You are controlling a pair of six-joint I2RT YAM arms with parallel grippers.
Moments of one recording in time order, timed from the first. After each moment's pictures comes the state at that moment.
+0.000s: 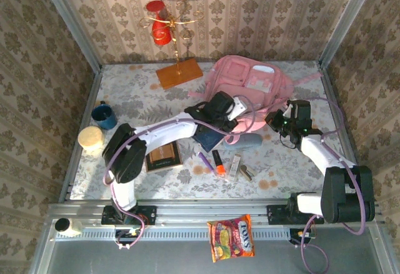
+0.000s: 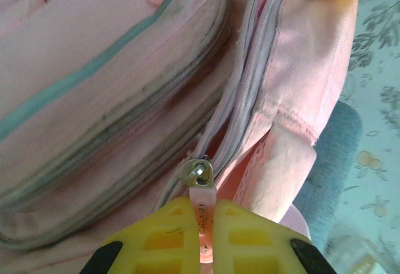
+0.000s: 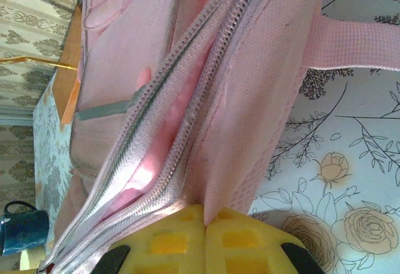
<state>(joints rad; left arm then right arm) -0.92 1.85 1.40 -0.33 0.06 0.11 -0.03 1.28 0.65 -0.06 -0.37 0.74</state>
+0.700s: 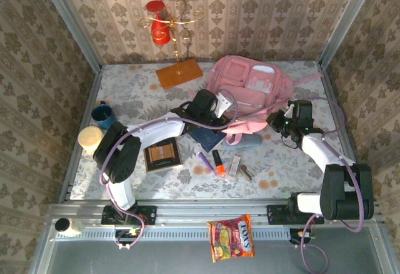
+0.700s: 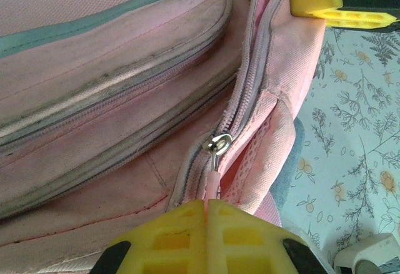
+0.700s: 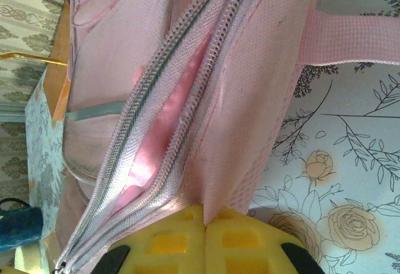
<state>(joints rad) -0.82 1.80 1.25 -0.17 0.34 -0.05 -0.06 1.30 0.66 -0.09 -0.39 0.71</state>
